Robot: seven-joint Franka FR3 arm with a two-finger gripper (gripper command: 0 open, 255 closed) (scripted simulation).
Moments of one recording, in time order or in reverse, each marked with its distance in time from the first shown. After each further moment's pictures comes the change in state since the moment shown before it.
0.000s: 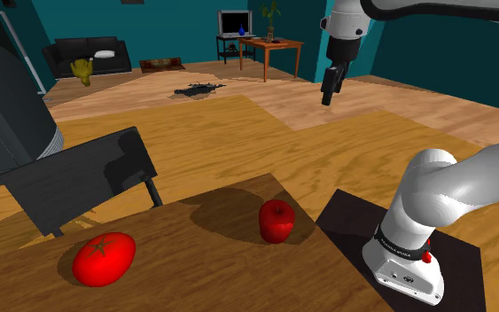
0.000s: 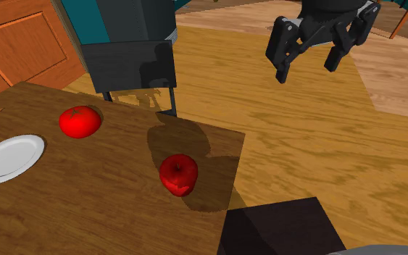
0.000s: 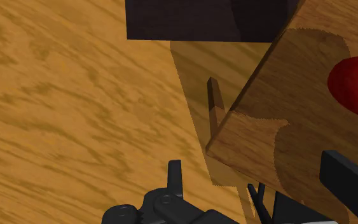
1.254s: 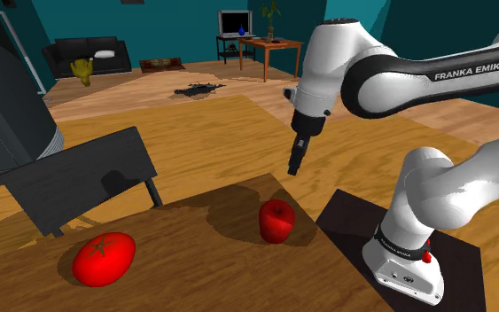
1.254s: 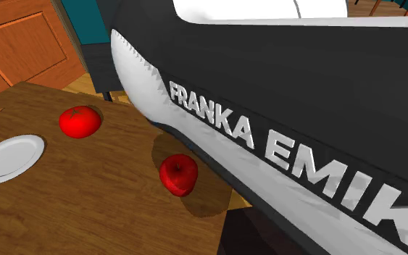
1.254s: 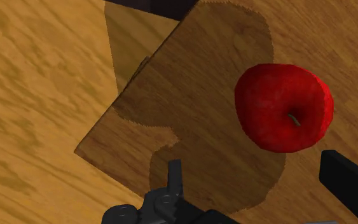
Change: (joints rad) arm 0.210 -0.015 0.204 -0.378 0.234 0.433 0.097
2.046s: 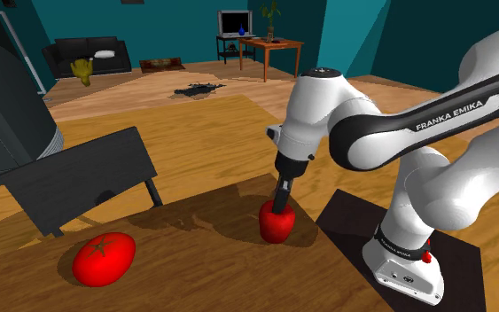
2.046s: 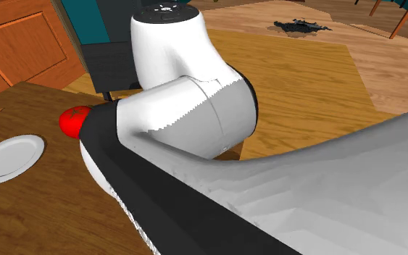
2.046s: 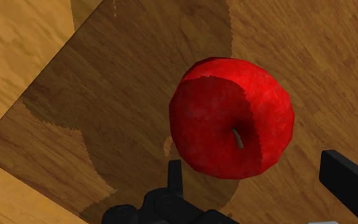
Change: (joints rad) arm 0.096 0.153 0.128 -0.102 0.105 0.298 0.042
